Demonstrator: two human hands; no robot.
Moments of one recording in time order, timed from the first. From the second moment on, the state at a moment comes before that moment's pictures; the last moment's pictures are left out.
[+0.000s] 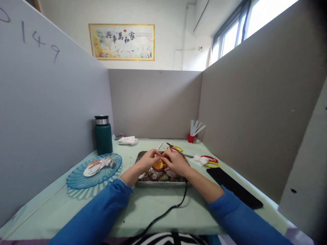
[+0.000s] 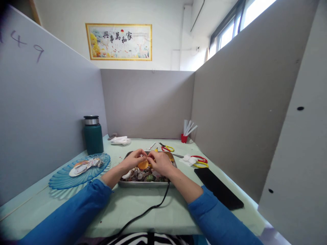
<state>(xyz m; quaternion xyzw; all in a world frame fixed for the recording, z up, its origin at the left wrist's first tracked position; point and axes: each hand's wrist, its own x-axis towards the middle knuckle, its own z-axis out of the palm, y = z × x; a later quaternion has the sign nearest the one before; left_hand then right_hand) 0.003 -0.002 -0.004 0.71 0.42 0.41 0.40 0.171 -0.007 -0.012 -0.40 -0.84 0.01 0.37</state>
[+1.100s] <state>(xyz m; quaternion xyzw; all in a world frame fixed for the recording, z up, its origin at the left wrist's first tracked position) 0.000 0.003 -0.008 0.73 0.42 0.40 0.35 0.171 -0.011 -0.010 -0.40 -0.84 0.01 0.37</state>
